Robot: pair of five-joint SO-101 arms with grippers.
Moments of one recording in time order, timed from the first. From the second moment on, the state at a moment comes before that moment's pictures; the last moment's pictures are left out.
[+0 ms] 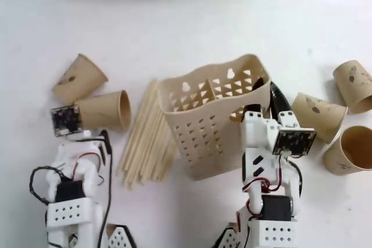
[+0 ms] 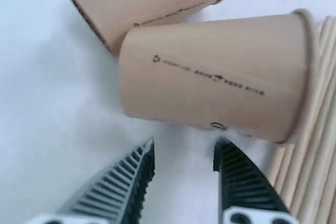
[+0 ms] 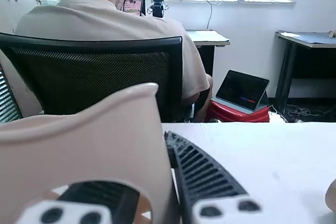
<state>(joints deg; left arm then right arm) -17.0 -76.8 97.6 34.7 1.0 -1.8 -98.5 89.0 15.6 1.2</state>
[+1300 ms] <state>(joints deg) 23.5 13.2 -49.5 102.5 -30.7 -1.9 -98.6 90.4 17.1 -1.8</state>
